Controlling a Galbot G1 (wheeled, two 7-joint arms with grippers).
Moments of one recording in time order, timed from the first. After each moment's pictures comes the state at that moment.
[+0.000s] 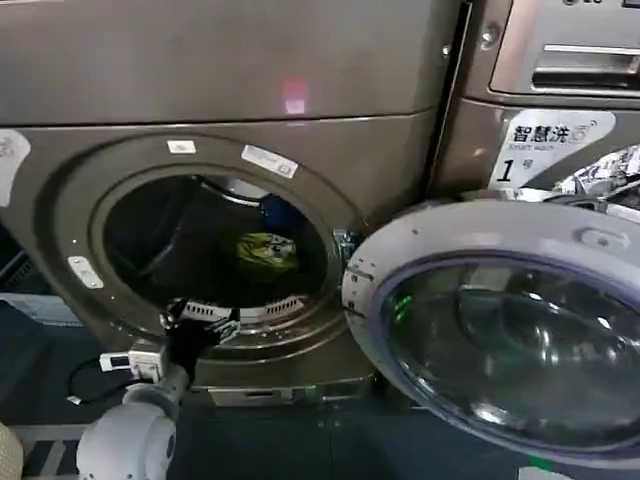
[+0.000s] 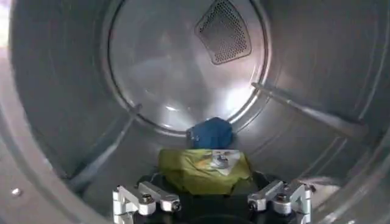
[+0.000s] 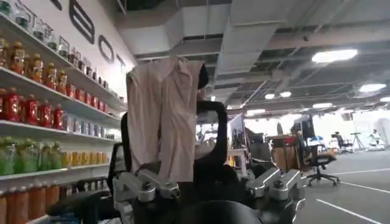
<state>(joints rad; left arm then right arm) 1.29 -1.46 -0.53 -2.25 0.03 0.74 0.12 -1.66 1.03 2.33 1.48 0.60 -0.21 0.08</state>
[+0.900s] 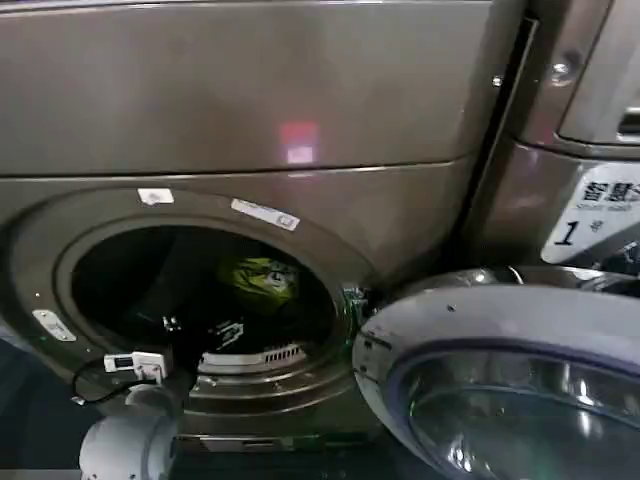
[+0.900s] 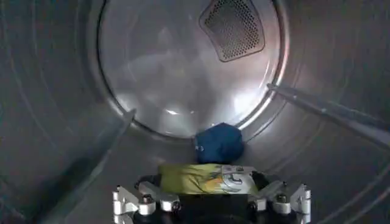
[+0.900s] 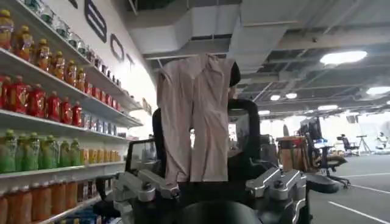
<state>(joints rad) 1.23 -1.47 -0.52 -2.20 0.05 0.74 0.09 -1.67 1.04 2.34 1.47 0.59 -0.18 0.08</state>
